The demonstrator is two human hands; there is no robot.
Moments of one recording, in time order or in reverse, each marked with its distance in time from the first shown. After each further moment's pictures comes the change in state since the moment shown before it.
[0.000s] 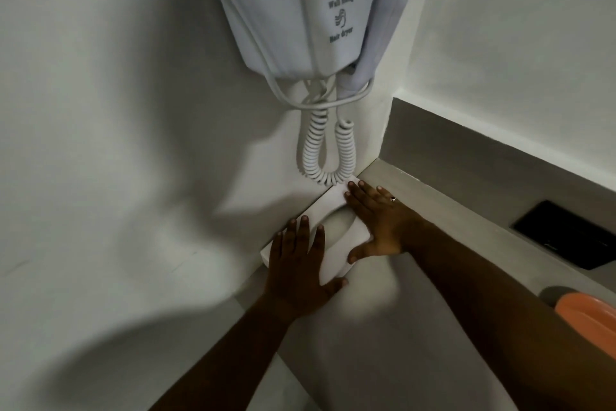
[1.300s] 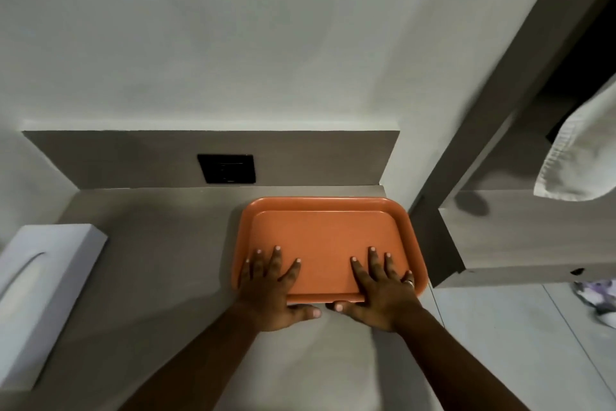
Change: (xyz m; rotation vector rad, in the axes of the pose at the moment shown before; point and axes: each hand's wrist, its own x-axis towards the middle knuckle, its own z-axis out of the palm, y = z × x) left_hand -0.065 0.354 0.071 0.113 -0.479 0.732; right_hand -0.524 -0.024 0.146 0.519 -0.132 1.202
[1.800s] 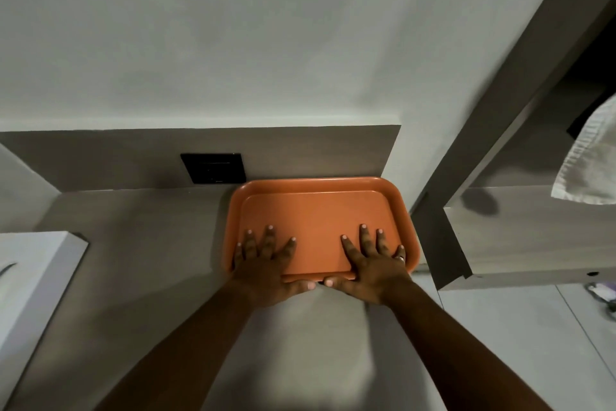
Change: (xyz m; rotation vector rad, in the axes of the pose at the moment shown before) left_hand 0.057 -0.007 -0.020 -0.050 -0.034 -0.101; right_hand 0.059 0.008 -0.028 -0.005 0.047 -0.026
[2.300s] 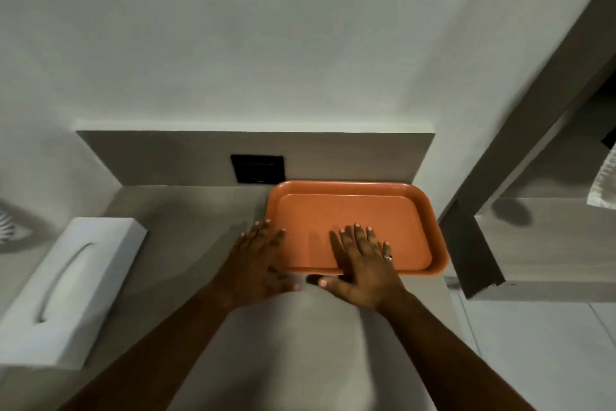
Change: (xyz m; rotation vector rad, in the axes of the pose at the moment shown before) left_hand -0.071 -0.079 -0.036 -0.042 0.265 0.164; right_hand -0.033 -0.090 -0.008 0.196 0.233 -0.224
